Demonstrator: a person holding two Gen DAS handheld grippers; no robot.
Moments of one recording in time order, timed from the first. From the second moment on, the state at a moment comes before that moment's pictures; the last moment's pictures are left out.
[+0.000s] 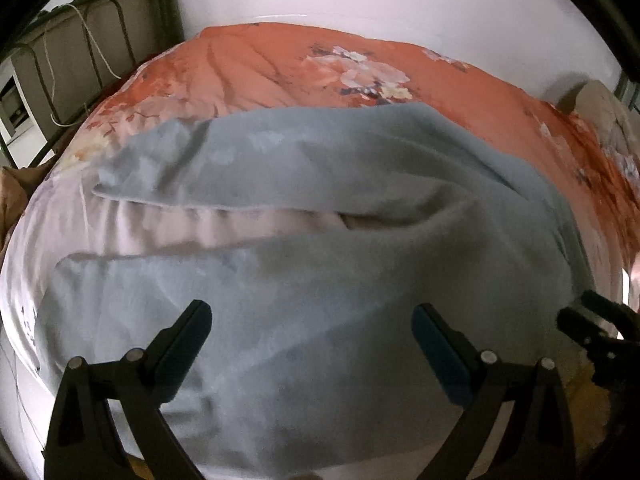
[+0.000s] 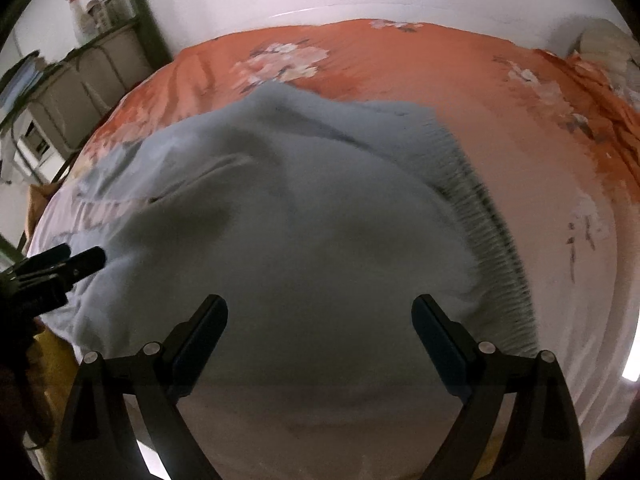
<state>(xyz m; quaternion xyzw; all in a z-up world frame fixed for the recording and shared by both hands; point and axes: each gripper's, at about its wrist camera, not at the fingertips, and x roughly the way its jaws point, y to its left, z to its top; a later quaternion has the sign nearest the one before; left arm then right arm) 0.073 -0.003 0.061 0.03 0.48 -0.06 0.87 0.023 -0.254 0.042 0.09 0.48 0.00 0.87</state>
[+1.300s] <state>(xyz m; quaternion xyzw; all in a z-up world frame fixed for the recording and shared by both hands) 0.286 0.202 0.053 0.01 0.45 0.18 0.87 0.200 -0.358 0.011 0.12 0.50 -0.08 0.86</state>
